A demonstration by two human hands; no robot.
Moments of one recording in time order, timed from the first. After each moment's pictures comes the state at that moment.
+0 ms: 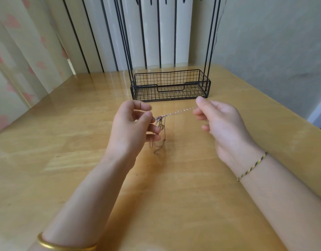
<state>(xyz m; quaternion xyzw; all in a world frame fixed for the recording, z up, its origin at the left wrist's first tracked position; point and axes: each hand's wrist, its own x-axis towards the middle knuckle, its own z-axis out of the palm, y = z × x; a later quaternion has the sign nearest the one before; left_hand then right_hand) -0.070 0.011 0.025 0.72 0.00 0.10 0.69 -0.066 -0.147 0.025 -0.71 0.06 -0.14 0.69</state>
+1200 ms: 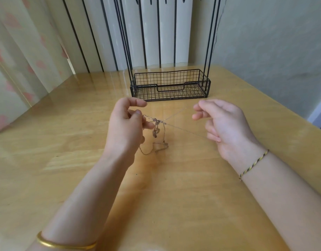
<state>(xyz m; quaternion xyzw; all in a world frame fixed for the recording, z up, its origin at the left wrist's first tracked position) -0.066 0.014 0.025 0.75 0.03 0.15 0.65 -0.067 -0.153 0.028 -0.67 0.08 -0.11 0.73</state>
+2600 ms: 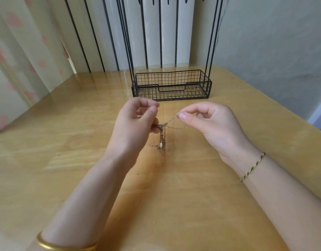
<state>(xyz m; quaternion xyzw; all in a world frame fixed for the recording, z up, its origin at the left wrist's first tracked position) -0.069 0.010 0.027 0.72 -0.03 0.11 0.68 -0.066 -0.148 0.020 -0.77 -0.11 -0.13 0.61</state>
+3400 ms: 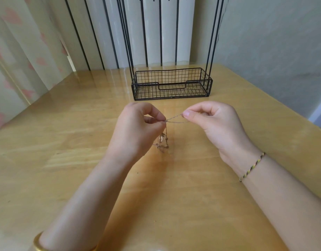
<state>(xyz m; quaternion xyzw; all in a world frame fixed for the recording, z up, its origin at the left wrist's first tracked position) -0.072 0.010 0.027 0.86 -0.05 0.13 0.49 -0.065 -0.148 0.018 -0.78 -0.03 -0.15 0.60</state>
